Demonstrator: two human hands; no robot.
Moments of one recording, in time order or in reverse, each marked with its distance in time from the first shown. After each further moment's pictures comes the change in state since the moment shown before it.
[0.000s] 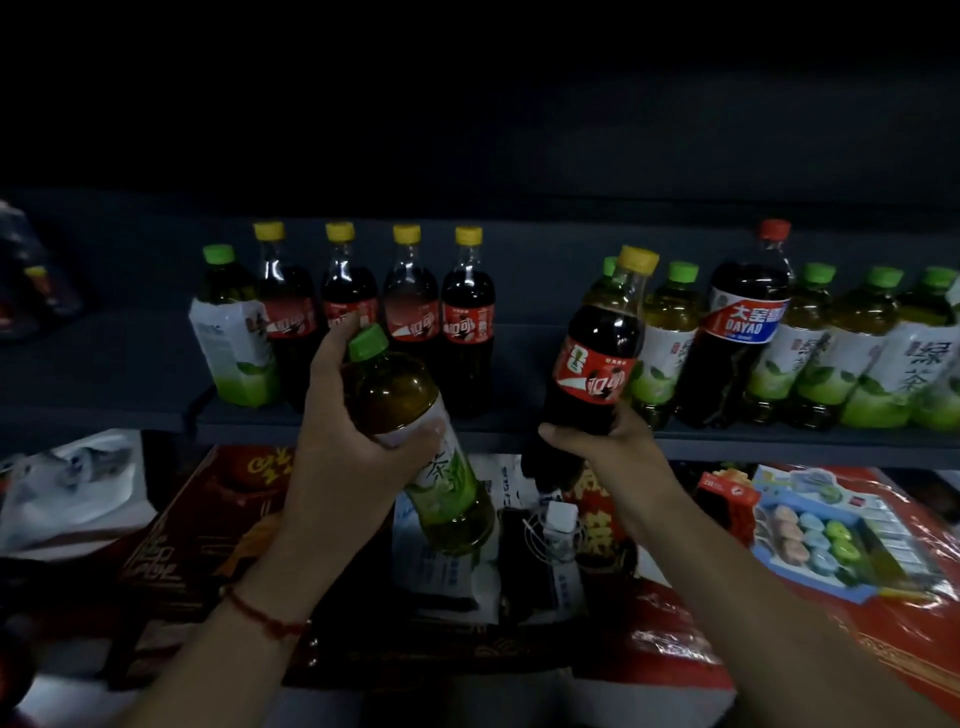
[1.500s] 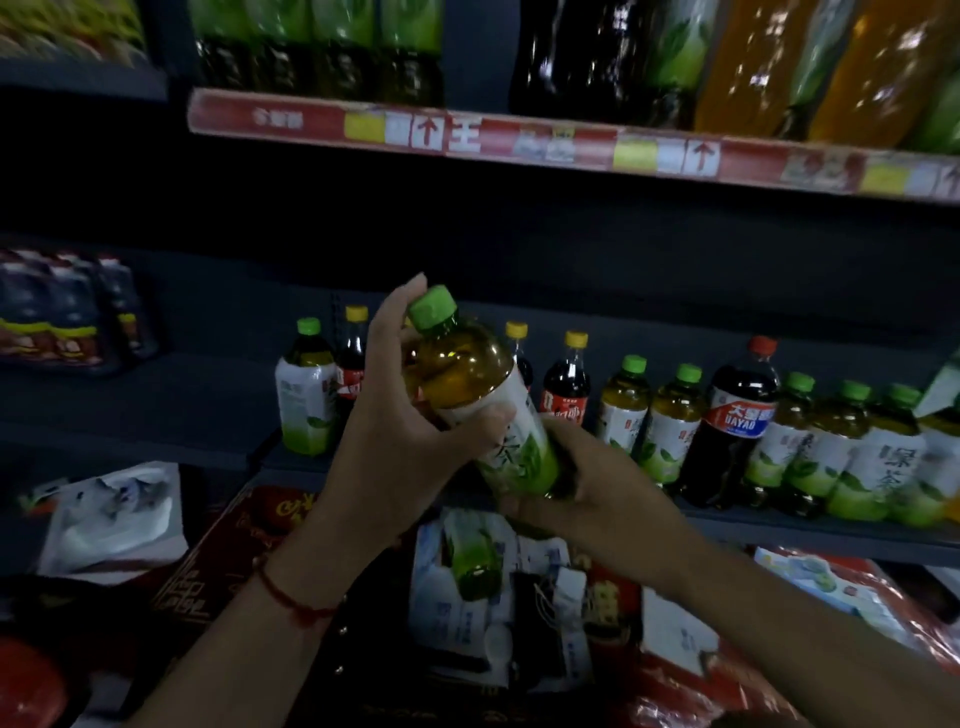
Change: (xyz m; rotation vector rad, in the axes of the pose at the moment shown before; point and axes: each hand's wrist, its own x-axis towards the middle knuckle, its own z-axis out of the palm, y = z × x) left_hand 0.023 0.094 -0.055 -0.130 -0.058 0.204; right_hand -0.083 -0.103 0.048 -0.712 -0.379 -0.464
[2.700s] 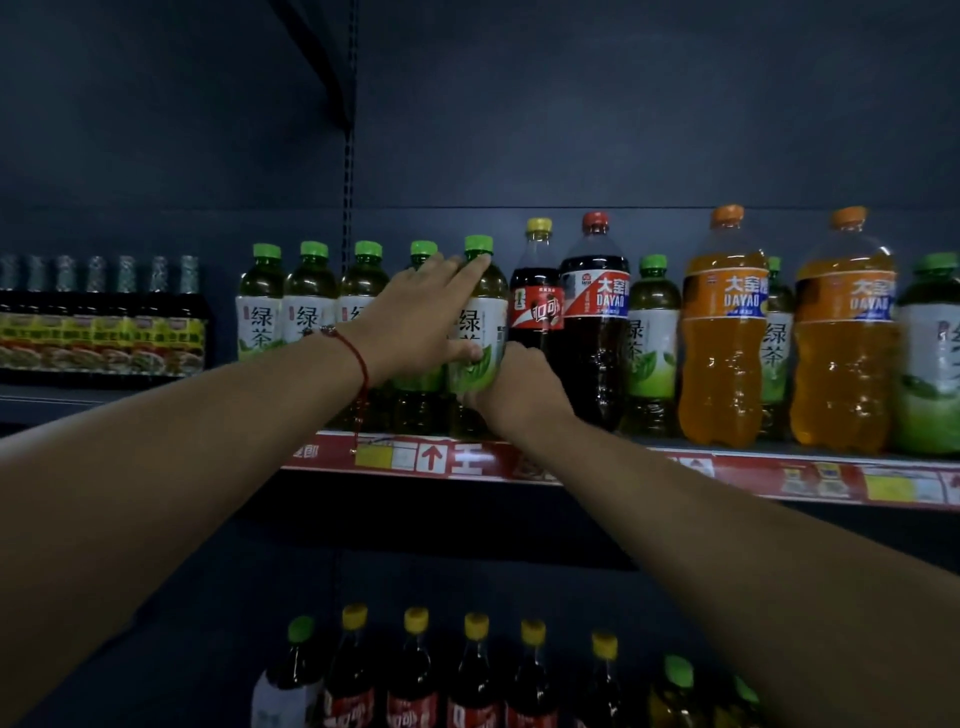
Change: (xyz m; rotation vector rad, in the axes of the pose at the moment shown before) left_hand 0.365 0.097 -0.055 1.333 -0.126 0.459; right_hand 0.277 -0.163 -0.147 -0.233 0.538 -0.089
